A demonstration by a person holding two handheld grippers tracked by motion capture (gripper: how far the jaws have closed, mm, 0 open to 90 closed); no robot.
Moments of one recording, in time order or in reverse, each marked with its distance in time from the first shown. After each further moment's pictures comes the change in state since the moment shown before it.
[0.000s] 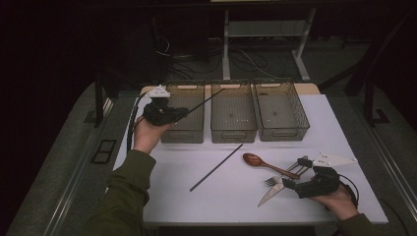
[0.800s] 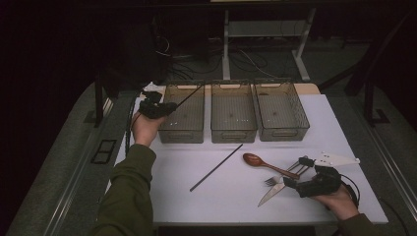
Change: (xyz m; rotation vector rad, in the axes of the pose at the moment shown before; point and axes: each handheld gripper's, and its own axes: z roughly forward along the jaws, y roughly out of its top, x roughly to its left) left arm 0.044 -0.013 0.020 0.058 0.201 -0.117; right arm -0.001 0.000 -0.003 -0.017 -0.009 0.015
